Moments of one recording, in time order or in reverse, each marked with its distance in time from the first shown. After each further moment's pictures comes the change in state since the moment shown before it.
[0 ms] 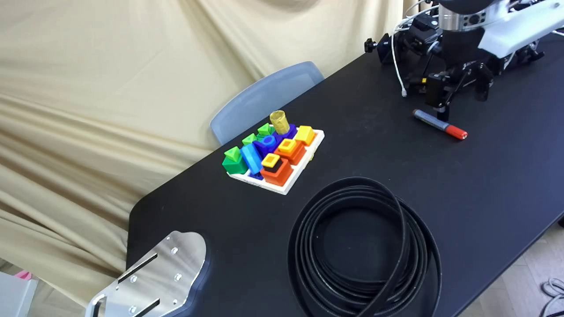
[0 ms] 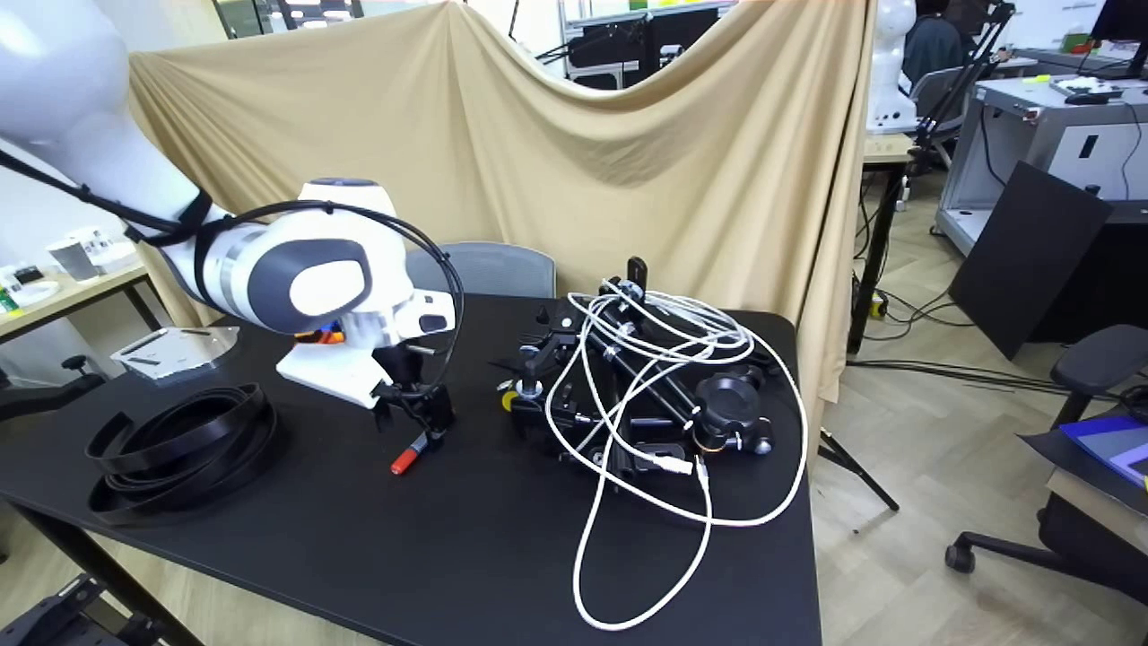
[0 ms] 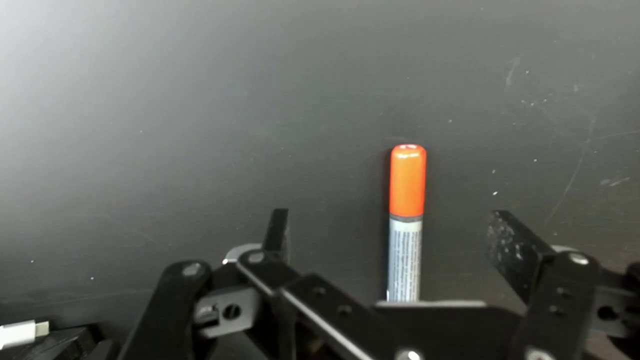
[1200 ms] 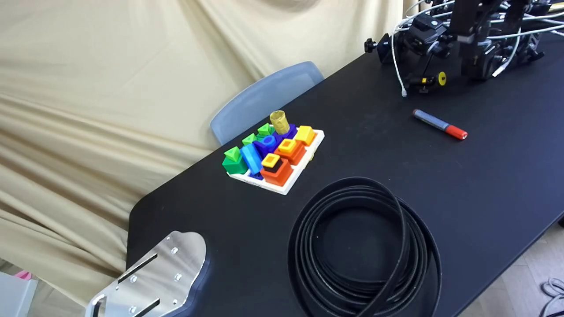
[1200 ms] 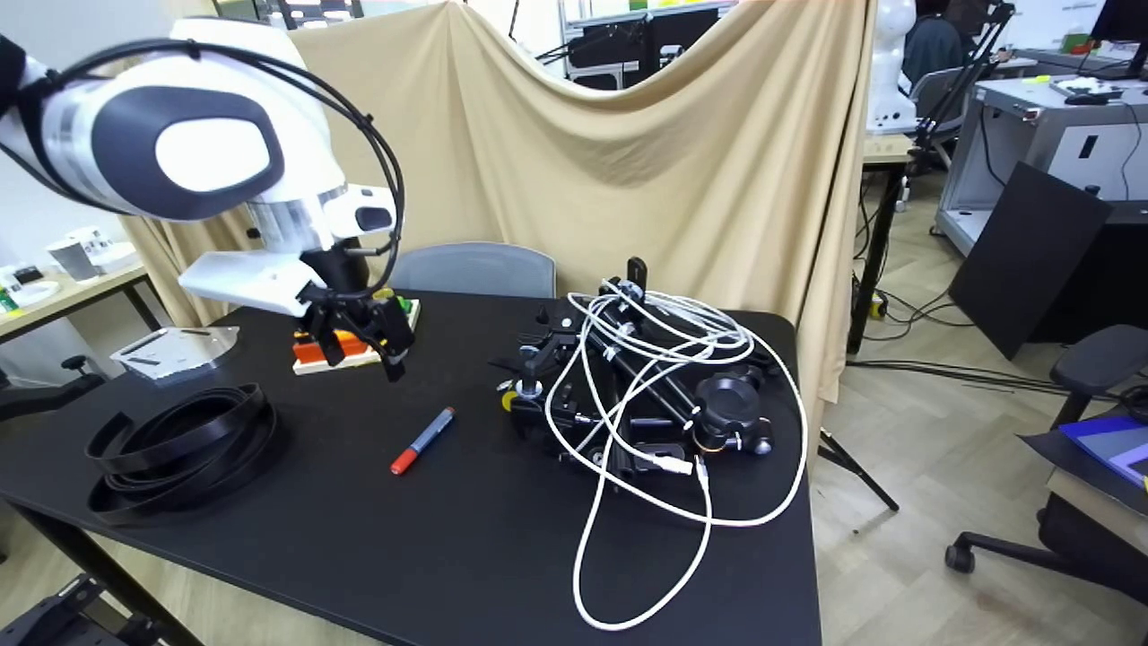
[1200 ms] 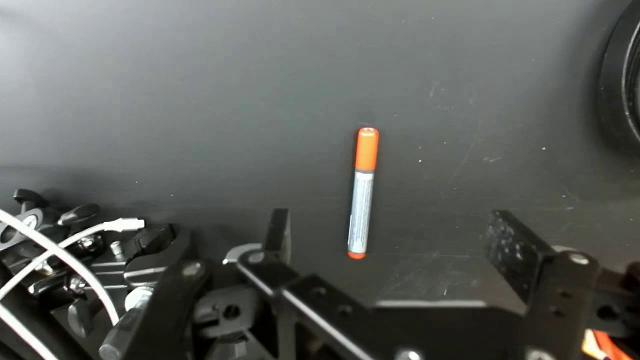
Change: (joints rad) arm 0.000 -0.434 -0.026 -0.134 -0.063 -0.209 -0.030
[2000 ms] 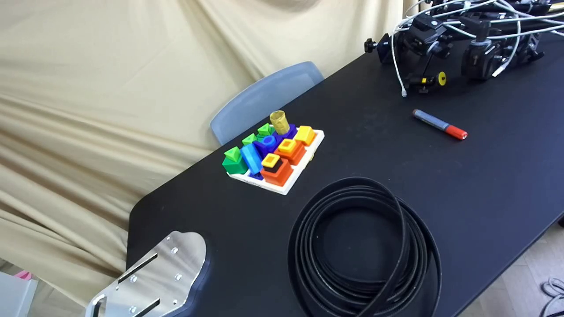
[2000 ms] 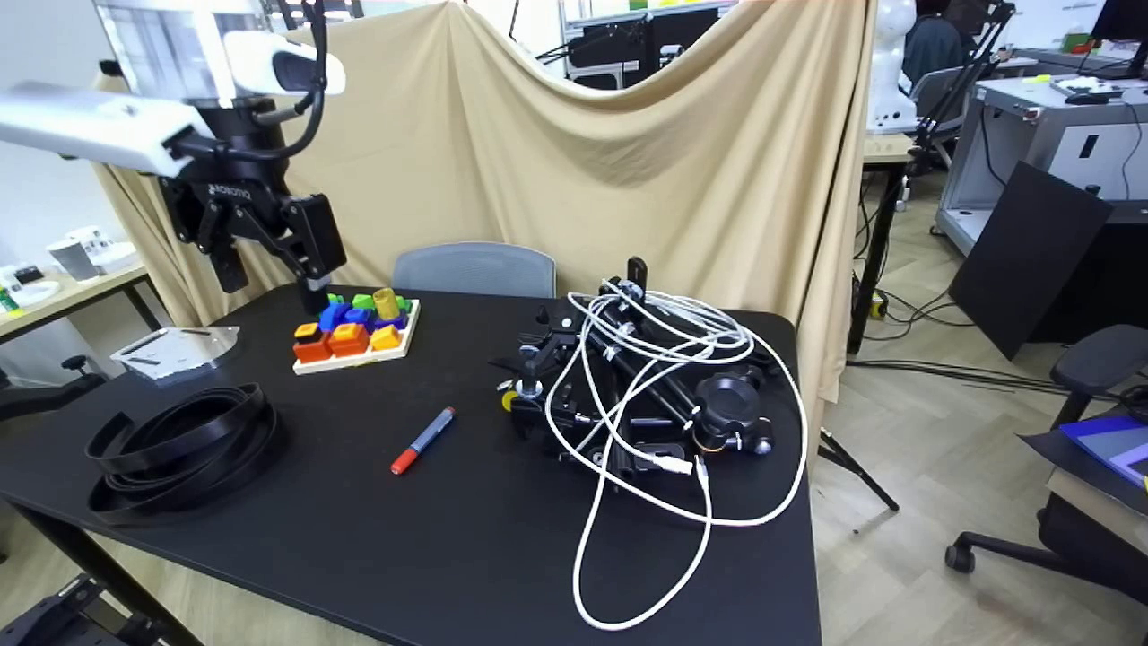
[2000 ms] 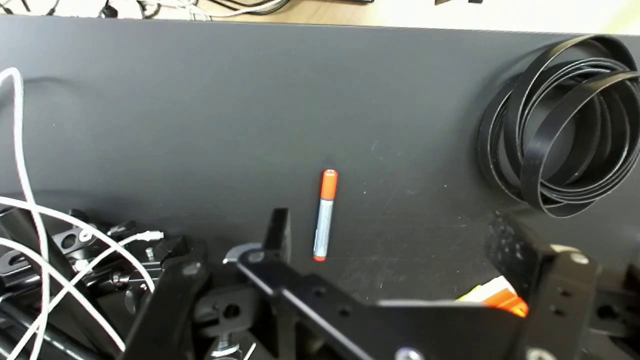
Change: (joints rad) arm 0.000 -0.381 -0.134 0.043 0.007 -0.489 -0.154
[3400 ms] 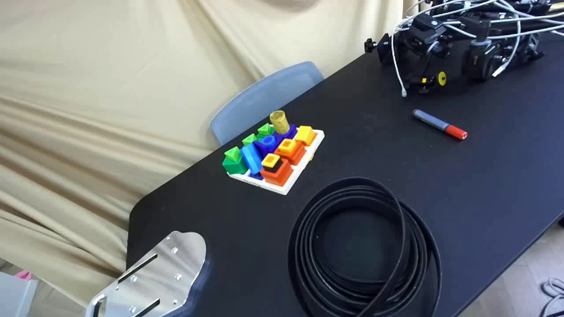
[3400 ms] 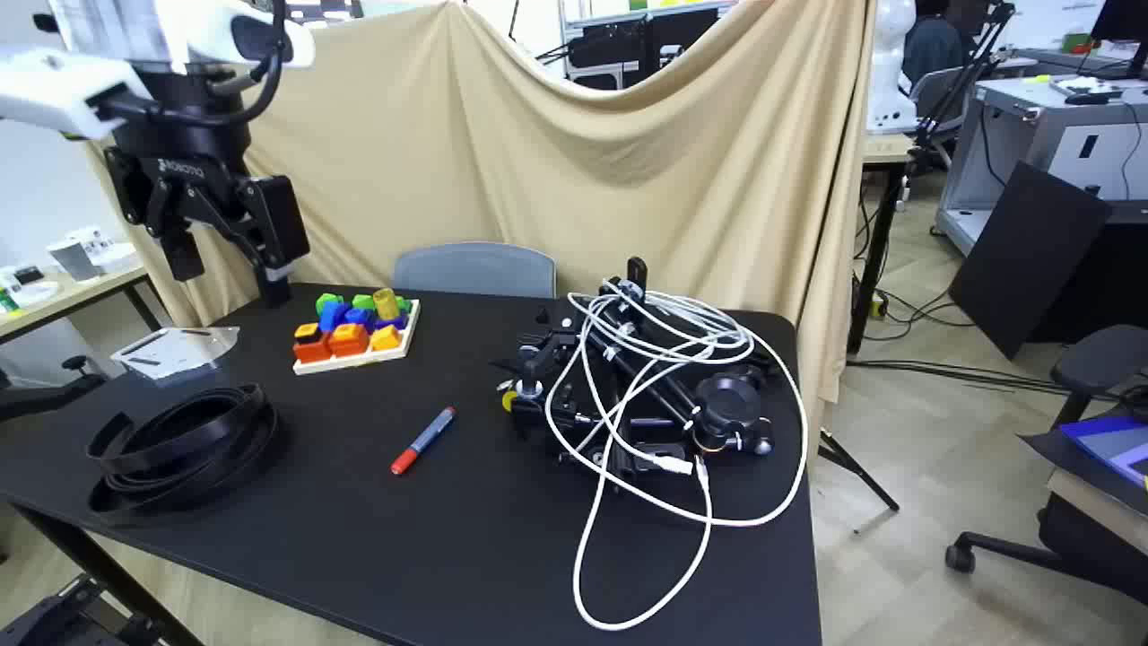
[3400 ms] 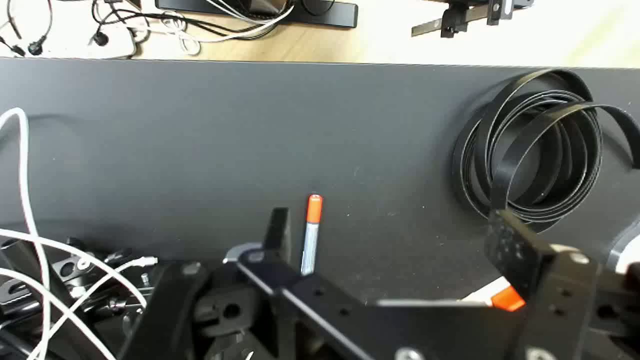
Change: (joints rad) arm 0.001 -0.081 -0.022 0.014 -0.004 -0.139 0.005
